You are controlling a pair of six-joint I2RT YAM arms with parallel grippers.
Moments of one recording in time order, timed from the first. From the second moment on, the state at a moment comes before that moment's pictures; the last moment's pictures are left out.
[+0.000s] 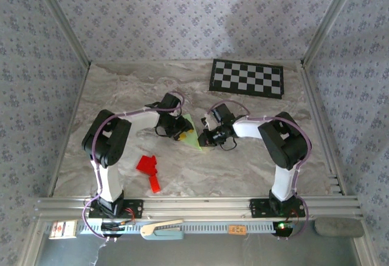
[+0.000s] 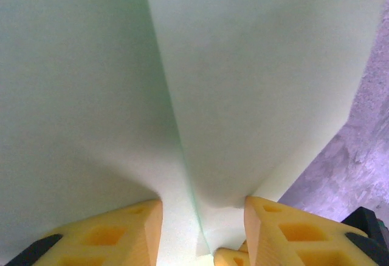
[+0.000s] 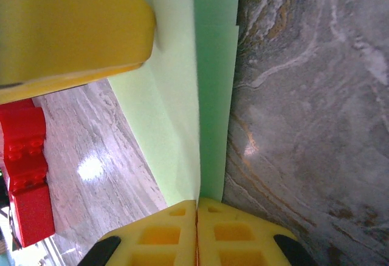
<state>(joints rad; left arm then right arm) -0.55 1.89 1.13 -0.39 0.45 -1.02 0.57 1.86 0.94 -0.19 -0.64 0.40</state>
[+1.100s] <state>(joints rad) -0.54 1.82 0.93 0.04 0.60 -0.93 0.54 1.88 0.96 -0.22 -0.68 0.40</state>
